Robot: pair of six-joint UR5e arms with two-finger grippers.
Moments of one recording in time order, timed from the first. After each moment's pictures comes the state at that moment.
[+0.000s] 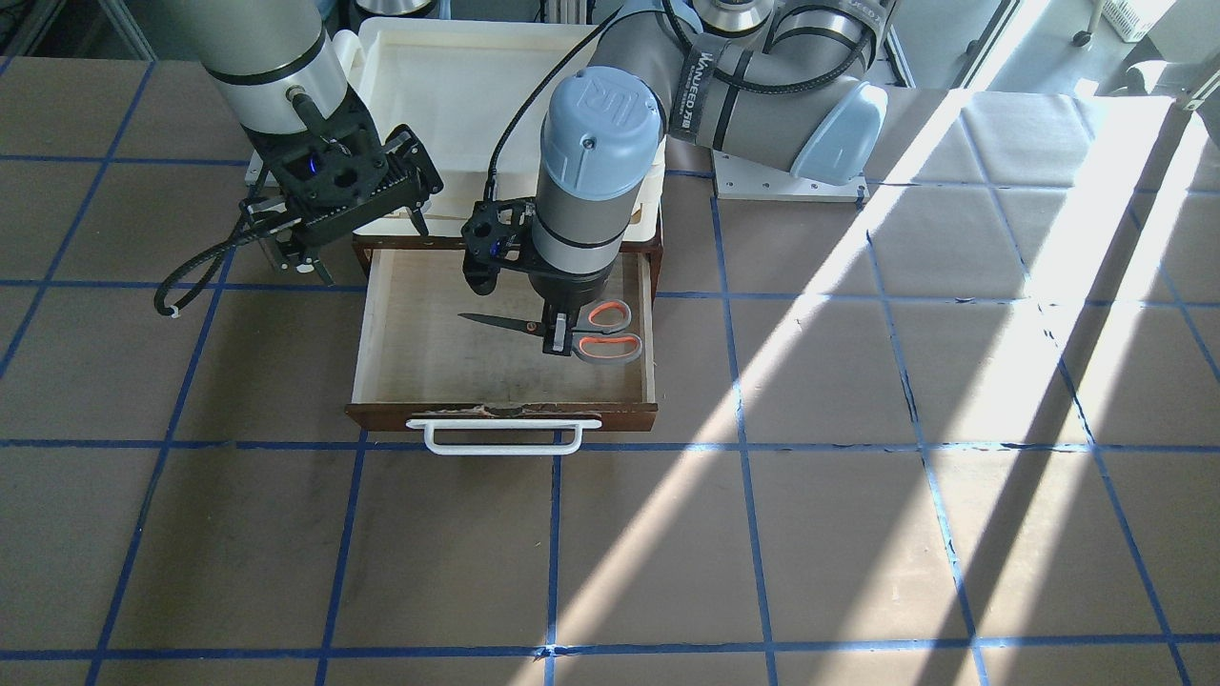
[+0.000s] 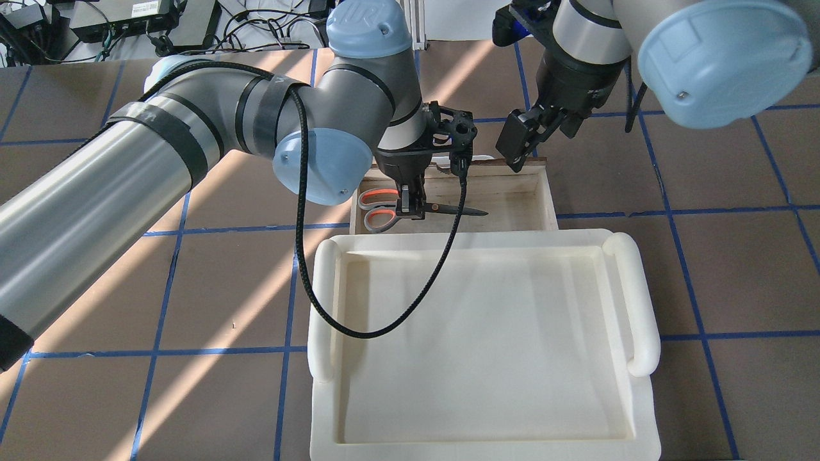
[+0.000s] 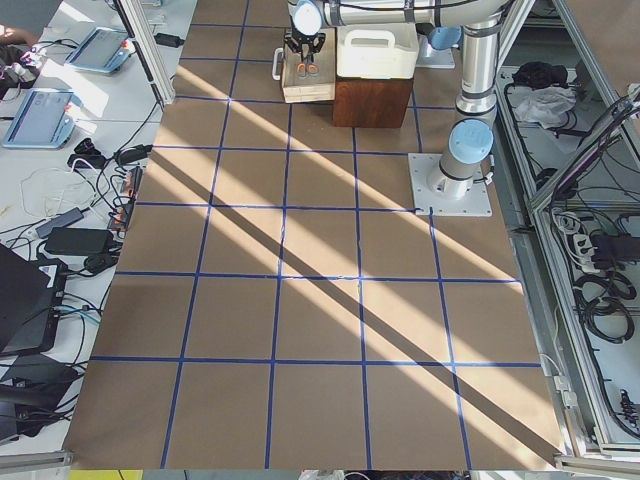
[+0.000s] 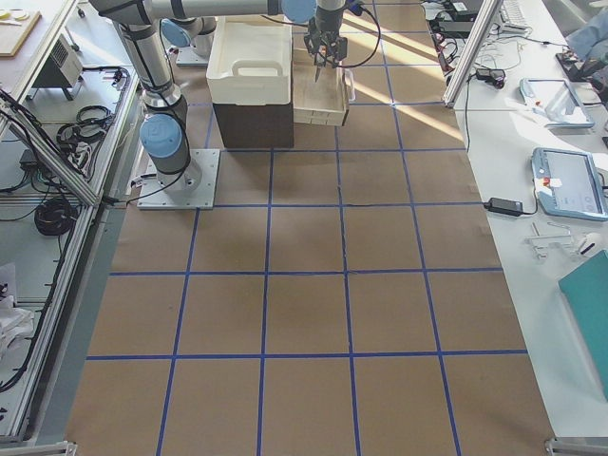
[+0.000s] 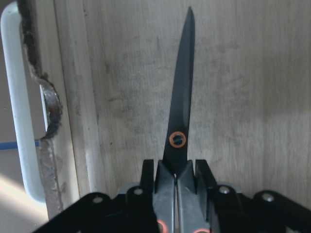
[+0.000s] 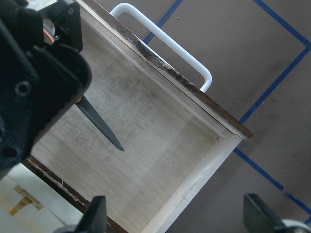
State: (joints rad) left arm -1.95 -1.89 -1.57 -1.28 1.43 1.27; right arm 1.68 -1.52 1.54 -1.59 -1.51 -0.40
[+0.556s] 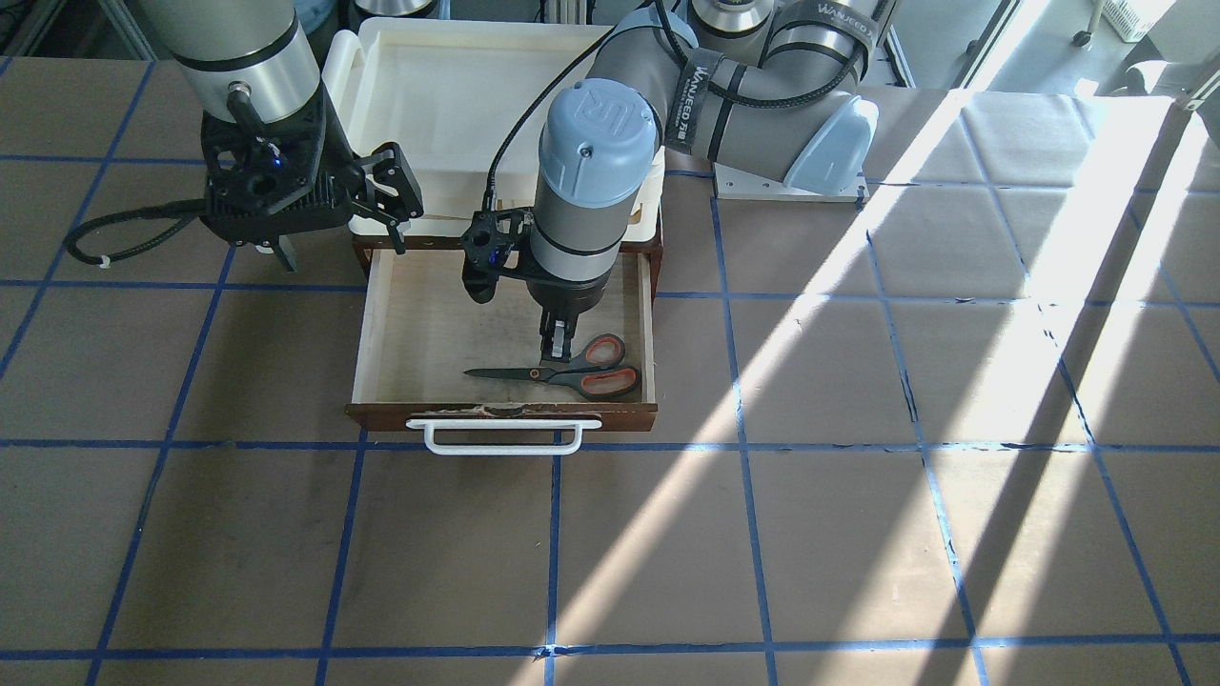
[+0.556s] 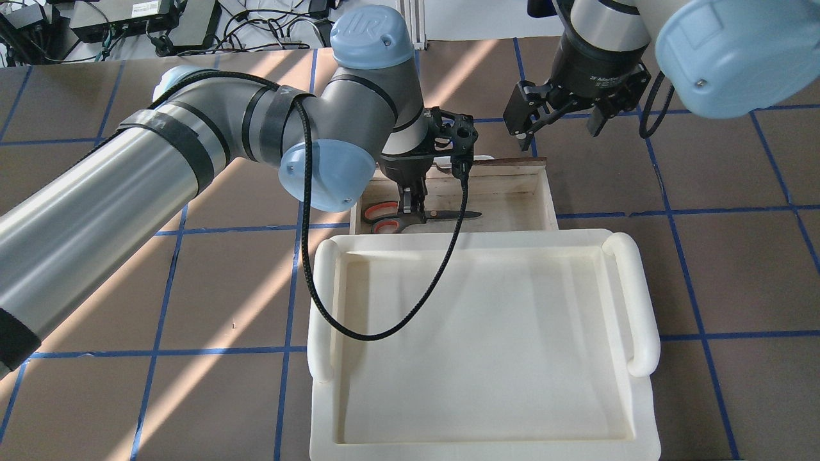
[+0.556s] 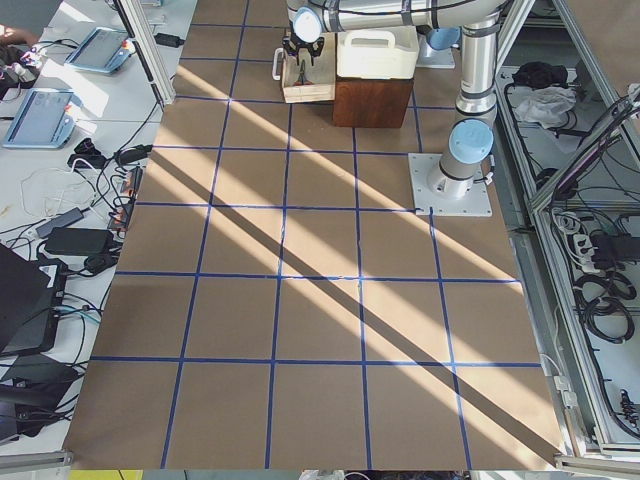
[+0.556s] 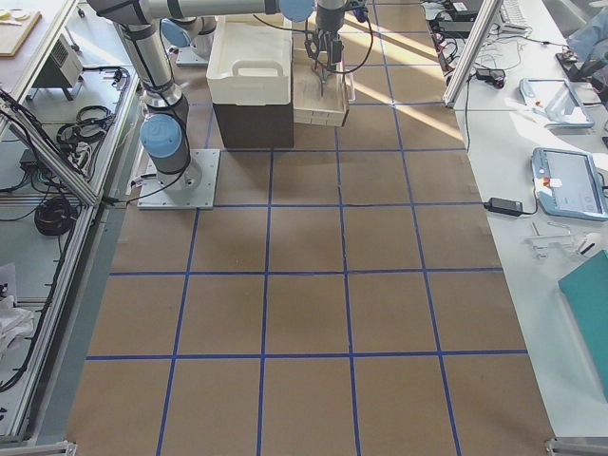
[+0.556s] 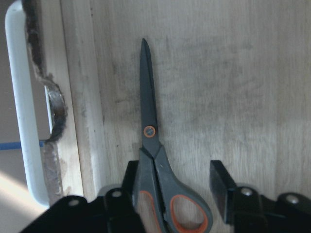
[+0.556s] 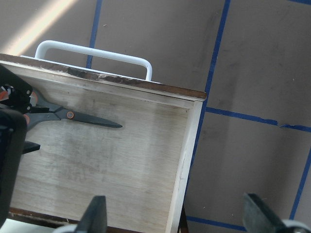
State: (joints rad) left arm -1.95 -1.89 -1.58 -1.25 1.44 1.23; right arm 1.67 -1.52 1.52 -1.61 -1.55 -0.08
